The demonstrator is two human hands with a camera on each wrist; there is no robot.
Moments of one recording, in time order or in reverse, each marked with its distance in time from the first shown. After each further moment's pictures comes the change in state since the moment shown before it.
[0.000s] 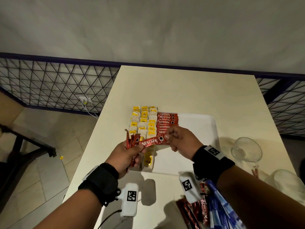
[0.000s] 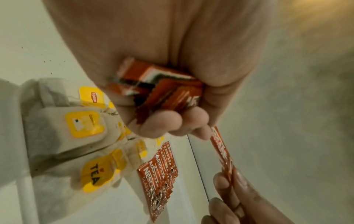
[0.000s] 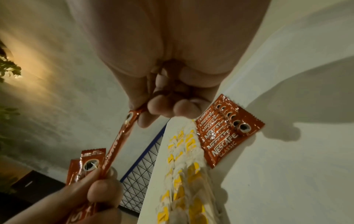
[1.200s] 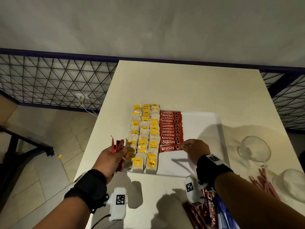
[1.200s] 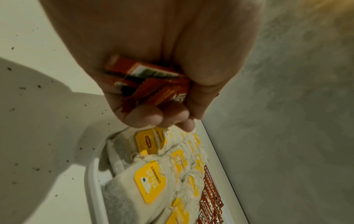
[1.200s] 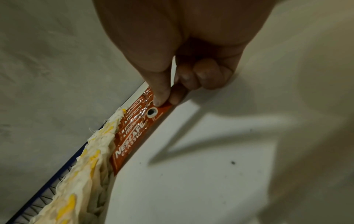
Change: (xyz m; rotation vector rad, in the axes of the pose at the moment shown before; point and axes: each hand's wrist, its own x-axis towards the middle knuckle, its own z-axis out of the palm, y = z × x) left_hand 0.010 -0.011 -0.054 0.148 0.272 -0.082; right_hand 0.015 0.071 -0.007 -0.445 0.264 0.411
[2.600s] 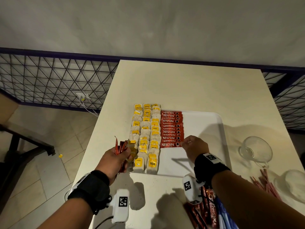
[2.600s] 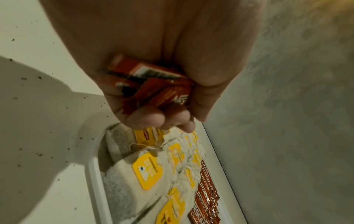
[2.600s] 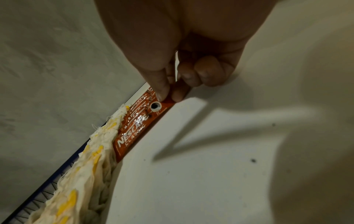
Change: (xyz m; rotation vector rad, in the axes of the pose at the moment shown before) left_hand -0.003 -0.002 0.006 -0.009 -0.042 -0.001; right_hand 0.007 -0.005 0.008 0.014 0.086 0.048
